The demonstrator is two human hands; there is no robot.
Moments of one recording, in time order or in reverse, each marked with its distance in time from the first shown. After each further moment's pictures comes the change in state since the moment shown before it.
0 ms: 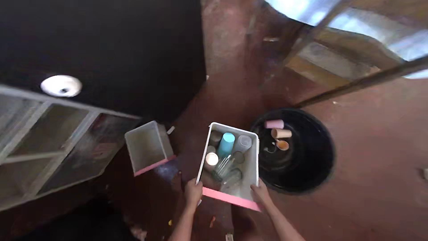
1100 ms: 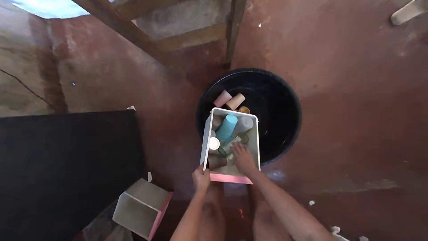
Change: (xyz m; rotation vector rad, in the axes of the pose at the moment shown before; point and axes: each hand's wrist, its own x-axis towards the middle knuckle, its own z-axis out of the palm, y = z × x) left_hand 0.063 0.222 0.238 0.633 -0.176 0.252; right_hand 0.182 0.040 -0.140 -0.404 0.020 -0.304
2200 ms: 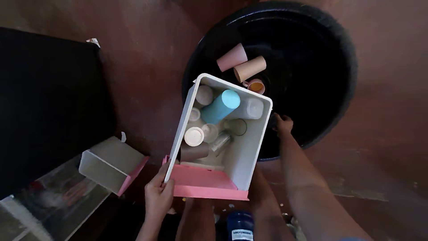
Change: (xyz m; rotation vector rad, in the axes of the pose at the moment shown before) left_hand -0.019 -0.060 0.031 -0.247 0.316 0.165; right_hand 0.129 0.256 0.023 0.789 0.382 0.875
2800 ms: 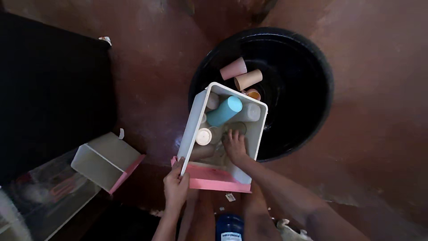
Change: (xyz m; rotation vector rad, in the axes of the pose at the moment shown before) left_hand -0.015 0.016 0.015 -0.047 -0.025 -0.092; right_hand -0.224 -0.053 0.063 -1.418 -0.623 -0.798
